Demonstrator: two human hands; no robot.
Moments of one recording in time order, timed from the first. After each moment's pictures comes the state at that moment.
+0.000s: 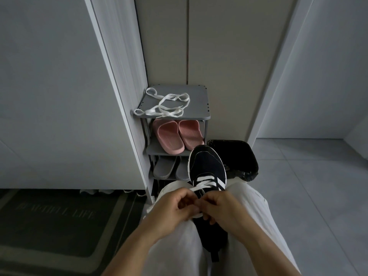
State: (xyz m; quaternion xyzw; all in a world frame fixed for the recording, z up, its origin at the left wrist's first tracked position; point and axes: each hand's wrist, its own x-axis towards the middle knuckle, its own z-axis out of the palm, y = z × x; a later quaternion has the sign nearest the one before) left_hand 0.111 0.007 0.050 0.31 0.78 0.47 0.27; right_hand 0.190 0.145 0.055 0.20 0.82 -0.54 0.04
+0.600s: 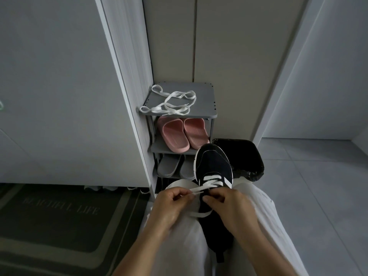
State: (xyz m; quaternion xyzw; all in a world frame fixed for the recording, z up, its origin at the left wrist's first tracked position) left_hand 0.104 0.013 0.030 0.11 0.76 0.60 0.22; right_hand 0.183 0.143 0.039 0.27 0.89 -0.36 -0.06
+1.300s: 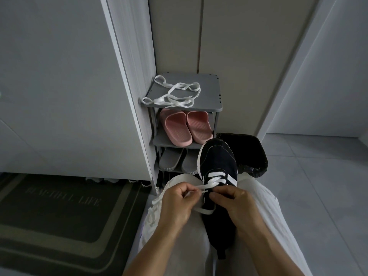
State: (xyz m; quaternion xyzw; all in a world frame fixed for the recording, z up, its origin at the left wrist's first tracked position) left_hand 0.112 0.029 0.016 0.12 0.78 0.60 0.15; right_hand 0.181 0.146 0.026 0.32 0.65 -0.68 -0.09
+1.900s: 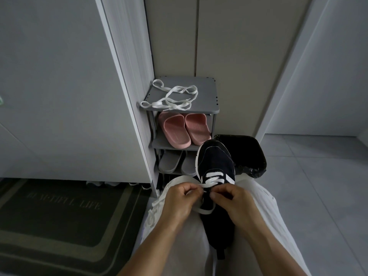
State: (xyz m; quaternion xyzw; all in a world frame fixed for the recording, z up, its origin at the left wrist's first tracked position) left_hand 0.107 0.036 0.021 0.14 0.76 0.60 0.20; right_hand 0.184 0.154 0.029 0.26 0.75 -0.60 -0.10
